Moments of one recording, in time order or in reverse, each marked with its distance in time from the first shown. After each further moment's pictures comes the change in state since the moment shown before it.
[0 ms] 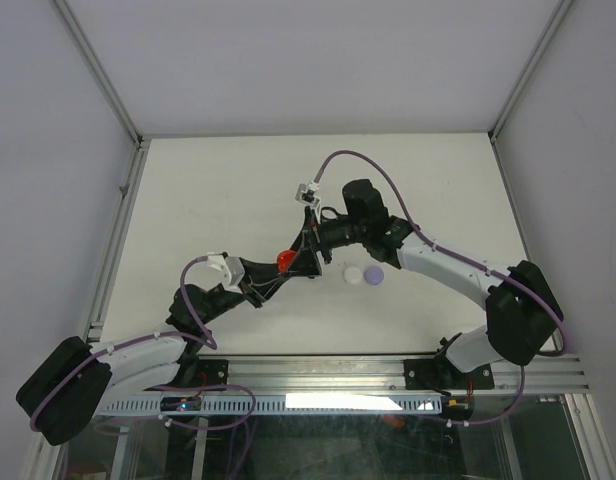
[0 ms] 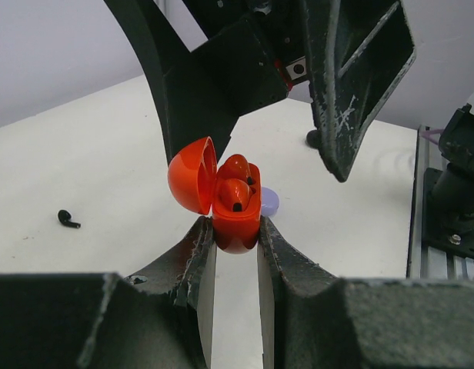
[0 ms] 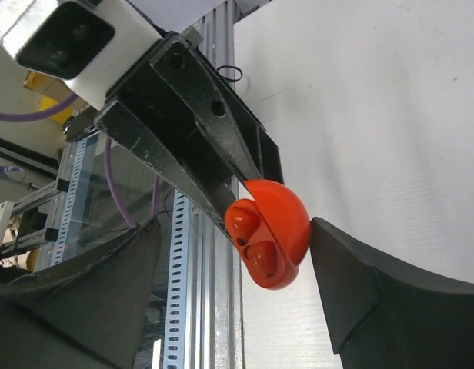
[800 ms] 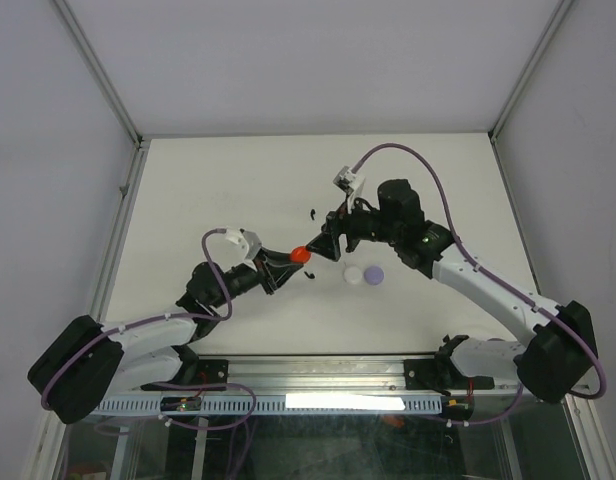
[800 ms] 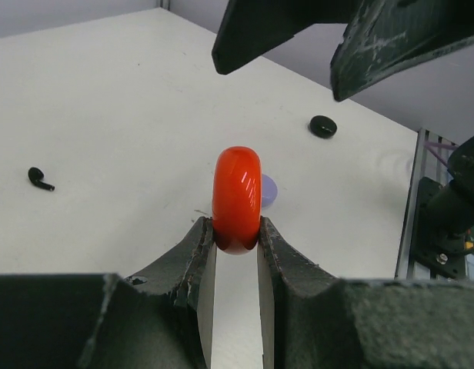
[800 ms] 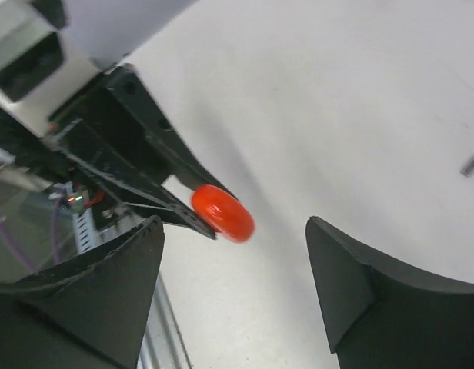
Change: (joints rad) left arm 0.000 0.121 0.137 -0.153 -0.031 -0.102; right arm -0.073 -0.224 -0.039 -0.121 0.286 -0.083
